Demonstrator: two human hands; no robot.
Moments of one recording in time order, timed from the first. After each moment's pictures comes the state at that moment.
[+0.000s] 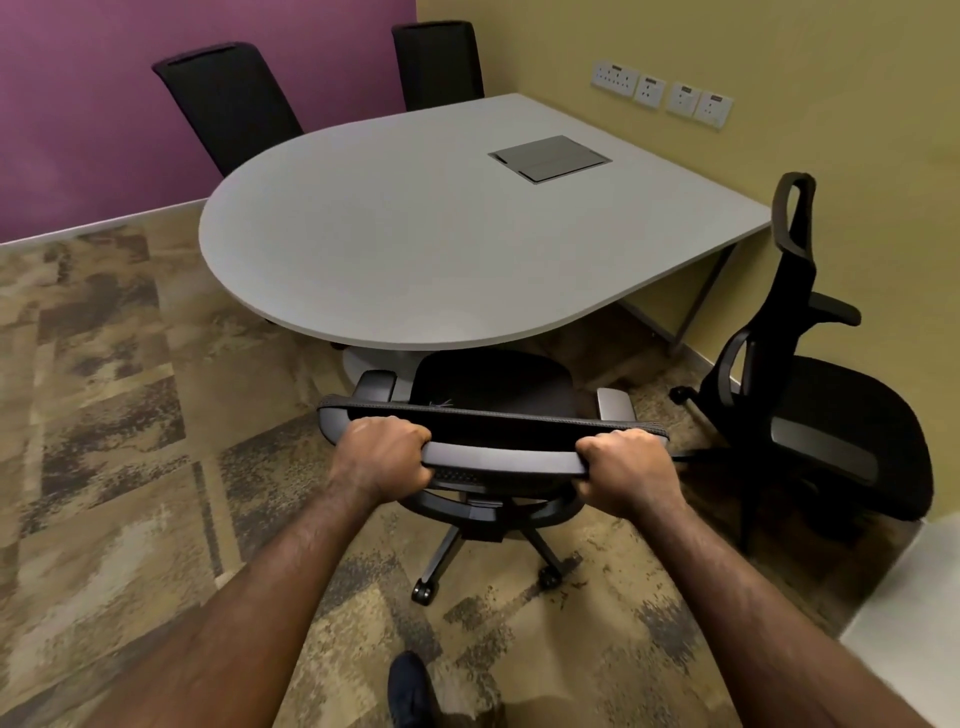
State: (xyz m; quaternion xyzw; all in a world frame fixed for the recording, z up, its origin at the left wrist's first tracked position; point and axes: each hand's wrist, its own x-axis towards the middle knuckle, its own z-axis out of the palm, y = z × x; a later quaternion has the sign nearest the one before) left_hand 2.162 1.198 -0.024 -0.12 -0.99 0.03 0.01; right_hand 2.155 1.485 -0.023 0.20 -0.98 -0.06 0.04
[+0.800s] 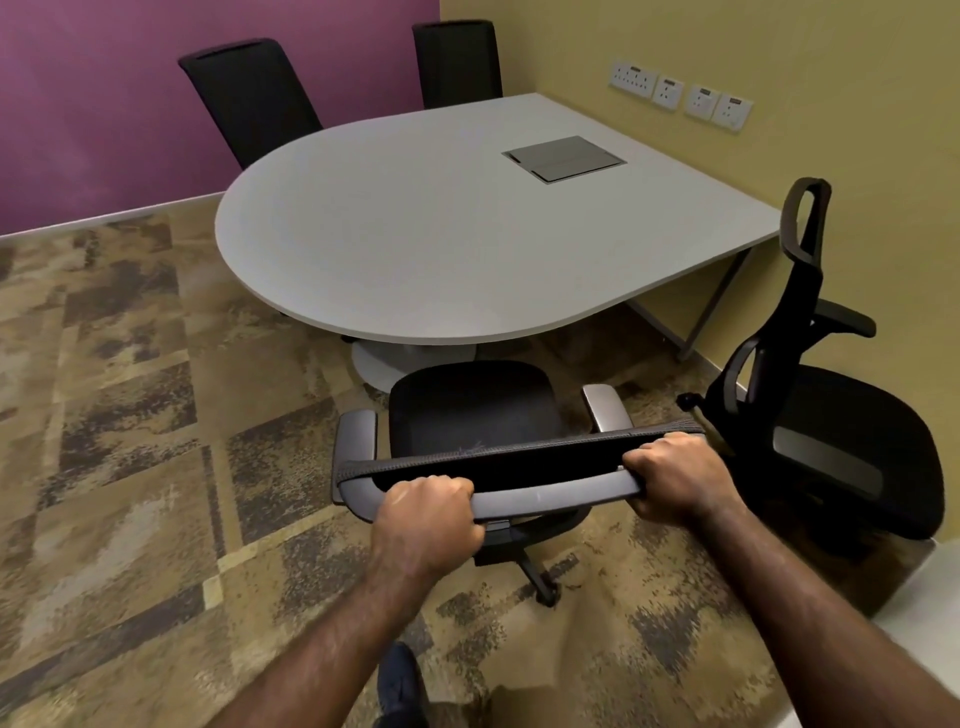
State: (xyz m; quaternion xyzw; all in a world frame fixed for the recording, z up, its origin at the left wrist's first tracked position) left_hand 2.238 1.286 -0.032 -0.05 -1.00 -0.06 0.03; right_hand 2.154 1.564 -0.019 0.29 -0.96 -0.06 0.05
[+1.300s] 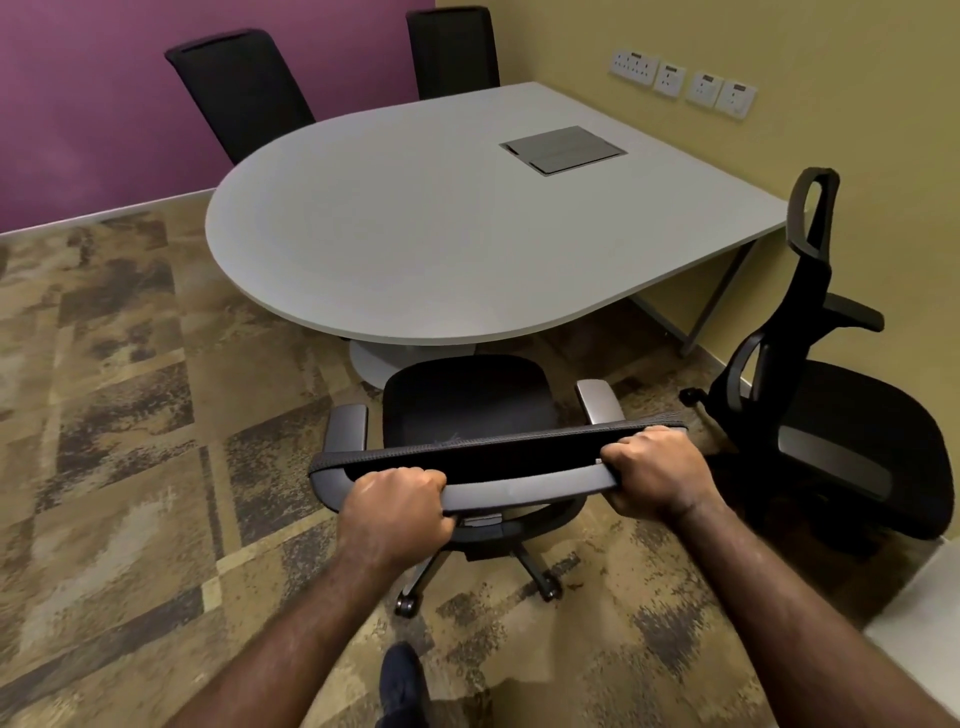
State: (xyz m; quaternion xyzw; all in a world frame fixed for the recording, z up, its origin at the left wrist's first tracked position) left_hand 2.215 1.262 -0.029 -0.06 -1.00 -0.04 0.05; right_hand 2.133 1.545 -0.019 0.30 -0.95 -0.02 0.05
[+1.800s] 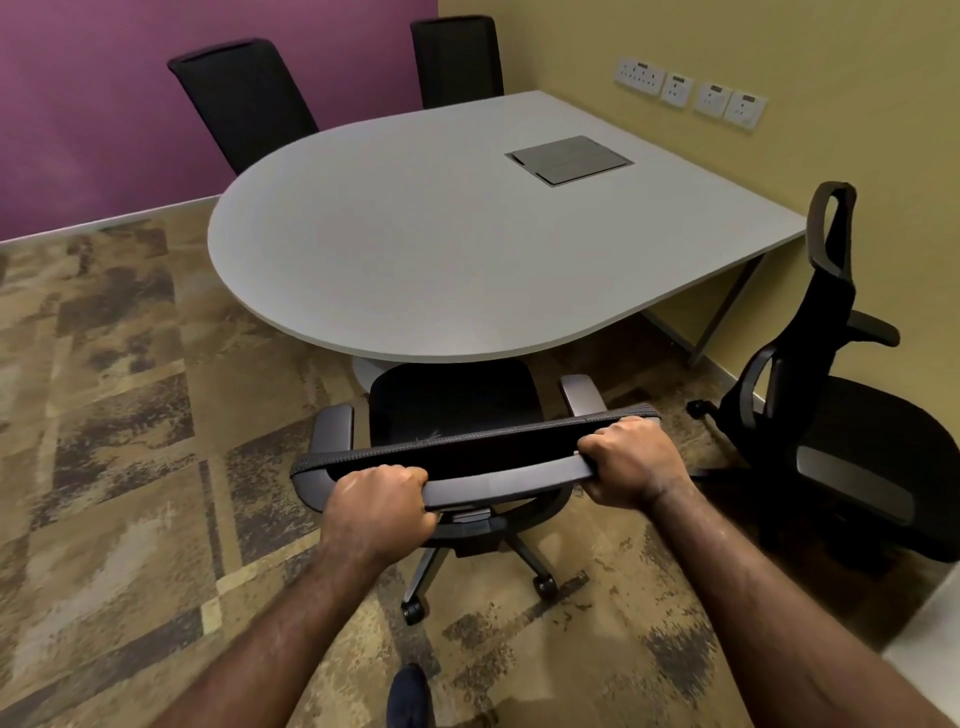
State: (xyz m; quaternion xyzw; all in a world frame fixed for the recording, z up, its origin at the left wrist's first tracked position) left_hand 2.170 1.217 -0.030 -0.04 -1.00 -0.01 0.04; right_hand 2.082 1.495 -0.014 0.32 -0.95 -0.03 0.05
